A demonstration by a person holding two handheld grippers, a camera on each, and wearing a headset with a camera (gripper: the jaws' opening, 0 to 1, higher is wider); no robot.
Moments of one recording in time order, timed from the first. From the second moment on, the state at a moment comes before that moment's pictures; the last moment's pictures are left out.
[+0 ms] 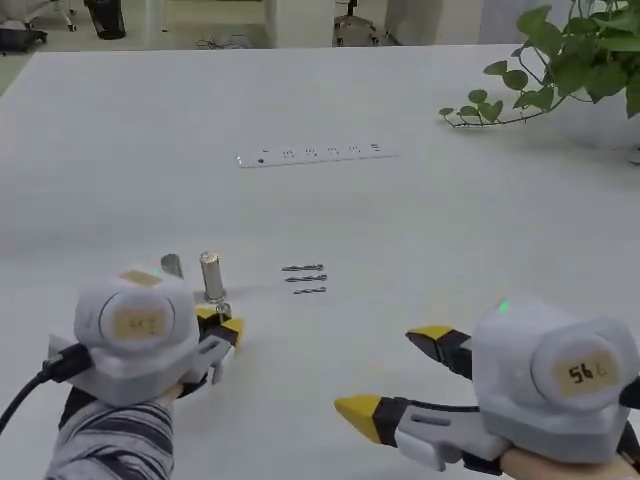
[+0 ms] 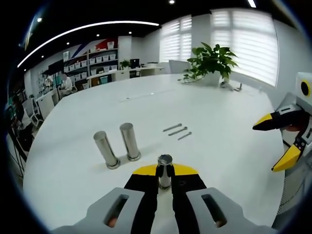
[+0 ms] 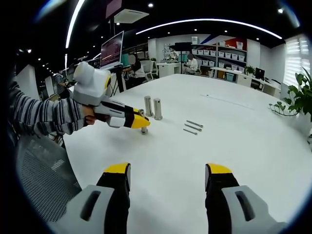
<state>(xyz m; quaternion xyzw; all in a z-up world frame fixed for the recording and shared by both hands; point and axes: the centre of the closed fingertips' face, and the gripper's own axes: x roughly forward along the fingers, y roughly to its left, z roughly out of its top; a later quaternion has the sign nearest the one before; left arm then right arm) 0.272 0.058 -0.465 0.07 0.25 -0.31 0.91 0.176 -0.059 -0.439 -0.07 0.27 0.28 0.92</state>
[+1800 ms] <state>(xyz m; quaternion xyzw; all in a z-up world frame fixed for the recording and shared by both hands) 0.226 0.091 -0.439 0.06 0.25 -0.30 0.92 0.280 -0.063 -0.415 -0.24 0.33 0.38 0.83</state>
